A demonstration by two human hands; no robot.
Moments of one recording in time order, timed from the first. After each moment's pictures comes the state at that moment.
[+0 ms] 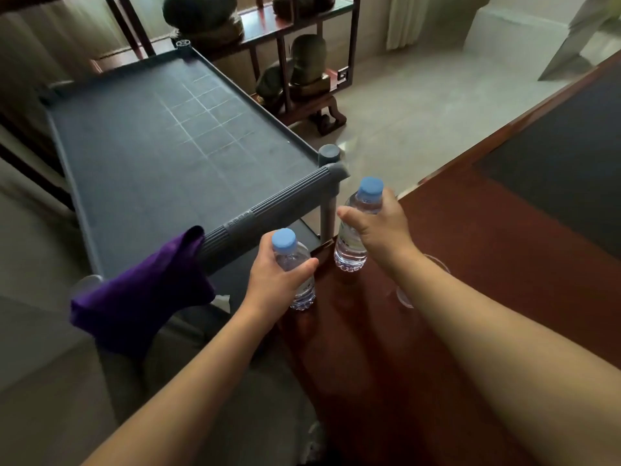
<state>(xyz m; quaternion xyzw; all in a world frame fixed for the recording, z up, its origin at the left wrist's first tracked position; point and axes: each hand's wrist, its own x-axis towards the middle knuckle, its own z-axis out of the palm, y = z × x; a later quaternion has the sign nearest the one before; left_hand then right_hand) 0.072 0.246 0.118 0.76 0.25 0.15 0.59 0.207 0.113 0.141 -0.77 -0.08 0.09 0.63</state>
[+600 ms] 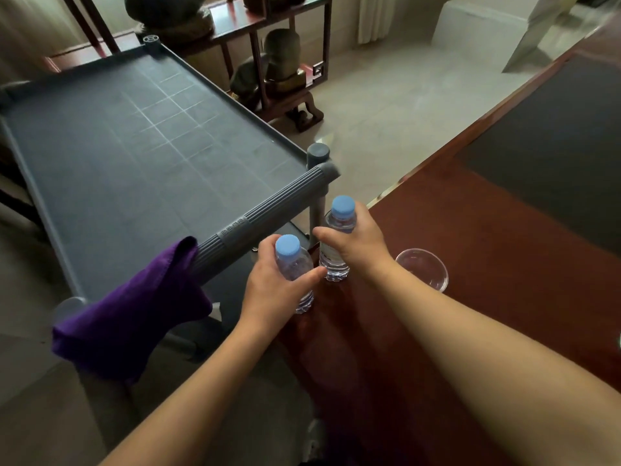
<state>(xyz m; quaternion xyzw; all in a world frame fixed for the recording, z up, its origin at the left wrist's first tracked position) 0.071 0.253 0.117 0.82 0.22 0.12 0.51 0.193 0.131 0.116 -0.80 -0.09 0.12 0.59</state>
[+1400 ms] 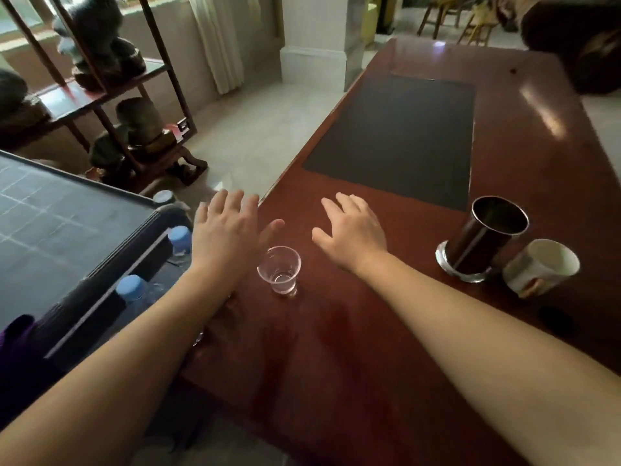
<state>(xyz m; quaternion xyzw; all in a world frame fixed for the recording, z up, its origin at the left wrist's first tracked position) 0.136 0.113 0.225 0.99 -0.07 0.11 0.05 0.152 -0.084 0.186 -0.98 -0.05 -0.08 0.17</state>
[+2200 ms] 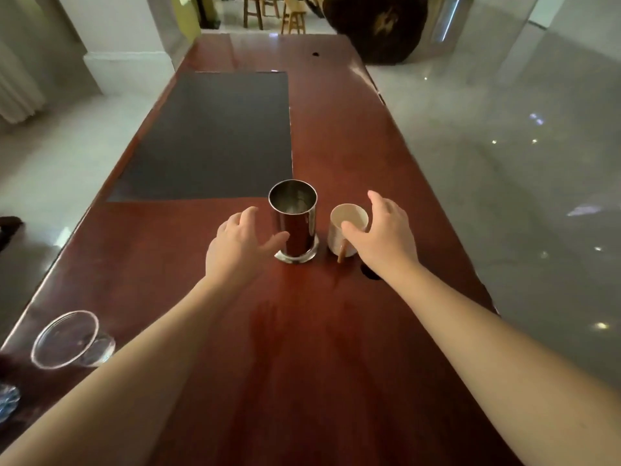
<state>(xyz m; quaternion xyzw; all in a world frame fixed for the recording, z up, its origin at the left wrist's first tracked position) 0.131 -0.193 0.173 0.94 -0.22 0.00 0.25 0.014 -0.389 0.187 -0.90 0.31 -0.18 0.23</state>
